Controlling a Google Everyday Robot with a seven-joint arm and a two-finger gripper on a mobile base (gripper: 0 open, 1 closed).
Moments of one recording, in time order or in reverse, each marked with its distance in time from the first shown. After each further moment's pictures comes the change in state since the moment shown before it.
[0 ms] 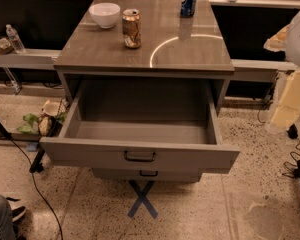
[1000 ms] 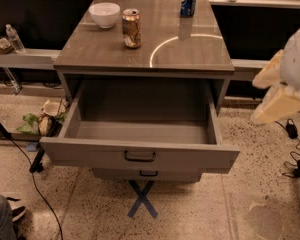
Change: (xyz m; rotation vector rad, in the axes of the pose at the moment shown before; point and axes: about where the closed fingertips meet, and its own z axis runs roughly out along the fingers) arm 0.007 0.008 0.025 0.056 -0.027 0.007
